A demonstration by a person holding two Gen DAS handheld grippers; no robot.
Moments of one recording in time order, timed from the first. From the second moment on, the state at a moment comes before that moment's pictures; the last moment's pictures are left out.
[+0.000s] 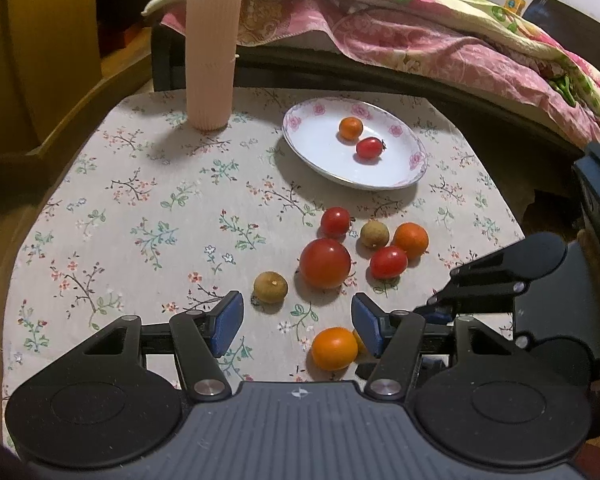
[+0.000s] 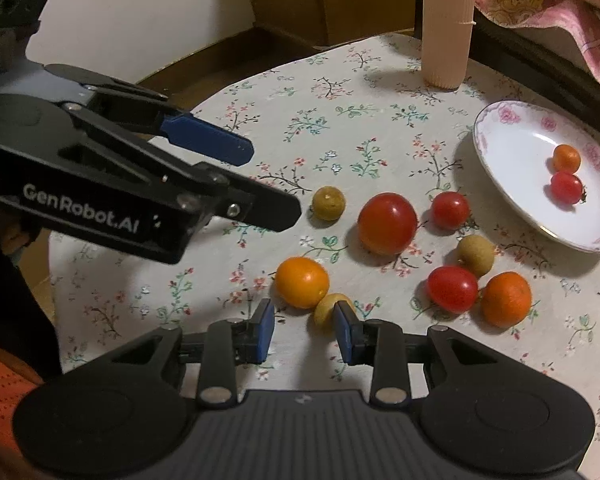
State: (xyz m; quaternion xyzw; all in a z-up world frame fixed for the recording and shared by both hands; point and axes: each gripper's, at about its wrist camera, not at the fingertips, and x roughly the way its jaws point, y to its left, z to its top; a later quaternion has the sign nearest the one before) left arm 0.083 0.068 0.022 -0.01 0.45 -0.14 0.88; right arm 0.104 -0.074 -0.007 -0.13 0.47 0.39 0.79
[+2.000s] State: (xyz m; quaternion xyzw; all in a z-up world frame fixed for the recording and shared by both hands) left arm 0.088 0.023 -0.033 0.07 0.49 -0.17 0.85; right arm 0.126 -0.115 -0.022 -0.13 0.50 0.32 0.79
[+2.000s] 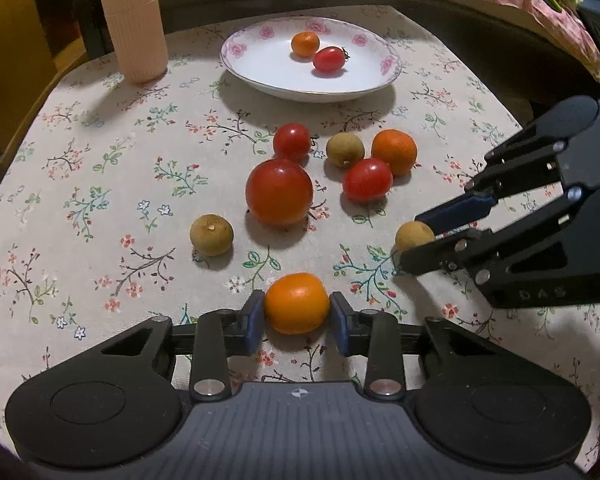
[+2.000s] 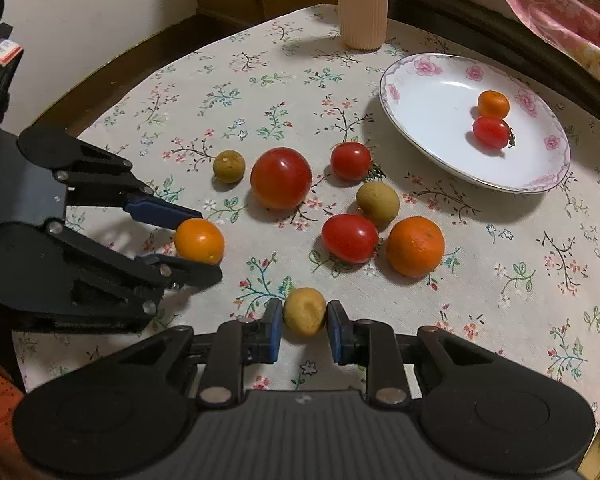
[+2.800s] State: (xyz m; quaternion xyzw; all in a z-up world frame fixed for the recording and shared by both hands) left arm 0.094 0.003 -0.037 0.11 0.49 -0.17 0.85; right arm 0.120 -0.113 -0.028 -0.14 0.50 0.32 0.79
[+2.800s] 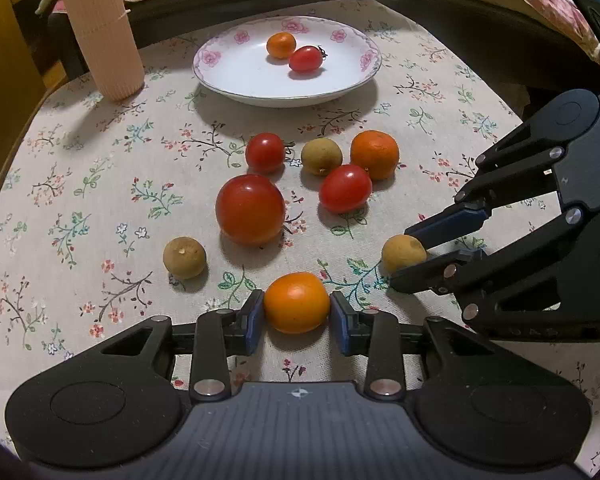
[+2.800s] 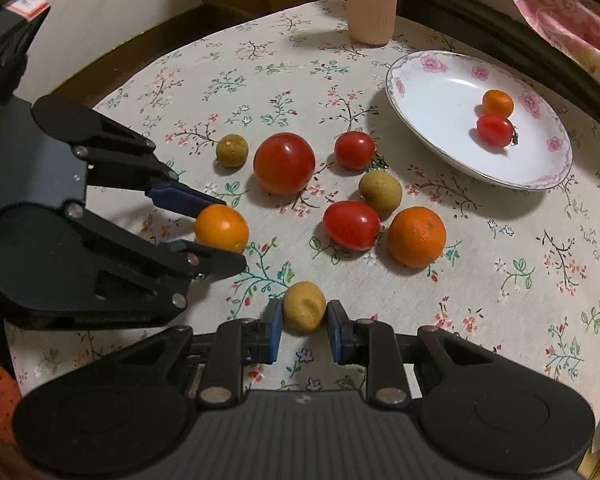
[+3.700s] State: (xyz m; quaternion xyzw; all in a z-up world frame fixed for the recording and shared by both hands) left arm 0.193 -0.028 0.005 0.06 0.42 -0.14 0.89; right arm 0.200 -0.151 0.002 -0.07 0.46 0.21 0.86
